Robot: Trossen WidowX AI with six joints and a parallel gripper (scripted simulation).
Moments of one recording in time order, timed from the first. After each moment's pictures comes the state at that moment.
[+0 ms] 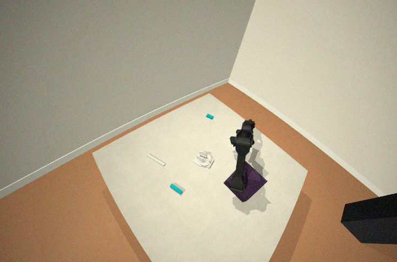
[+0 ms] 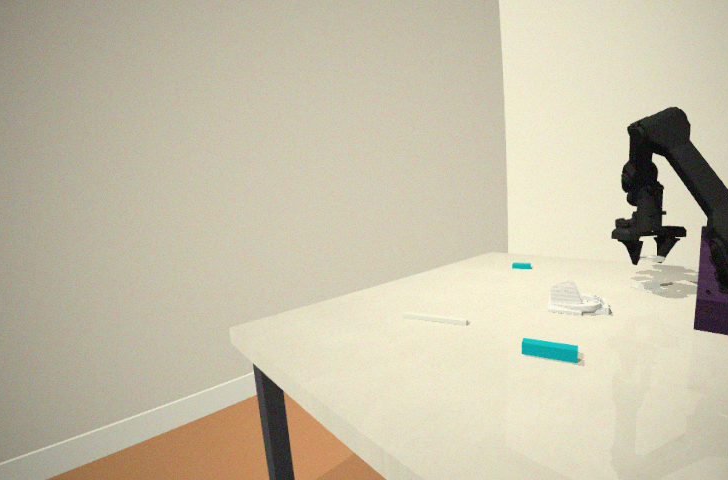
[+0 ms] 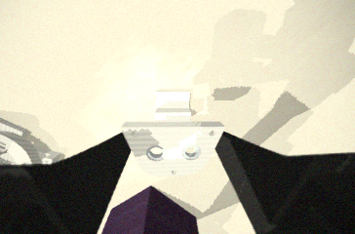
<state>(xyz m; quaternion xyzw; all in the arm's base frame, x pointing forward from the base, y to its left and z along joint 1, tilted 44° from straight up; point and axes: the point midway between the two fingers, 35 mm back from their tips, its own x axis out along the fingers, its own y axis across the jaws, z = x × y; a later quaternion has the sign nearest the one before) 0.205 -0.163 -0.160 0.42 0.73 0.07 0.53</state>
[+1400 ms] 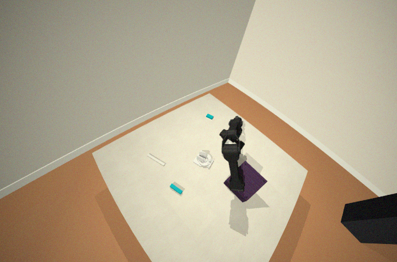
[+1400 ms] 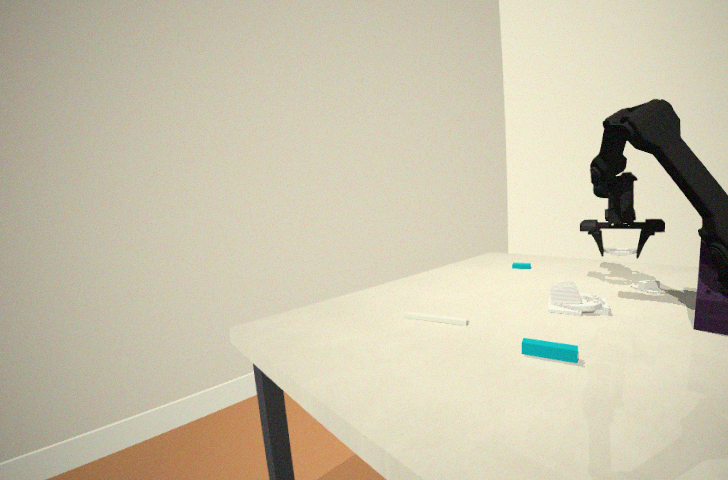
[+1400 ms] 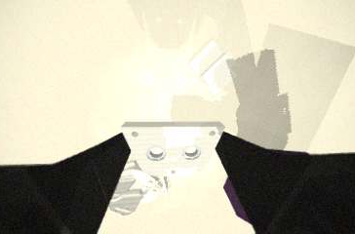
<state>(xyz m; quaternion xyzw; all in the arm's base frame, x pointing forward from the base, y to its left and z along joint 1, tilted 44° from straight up) 0.254 -0.117 -0.087 0.58 0.70 -0.22 0.36</state>
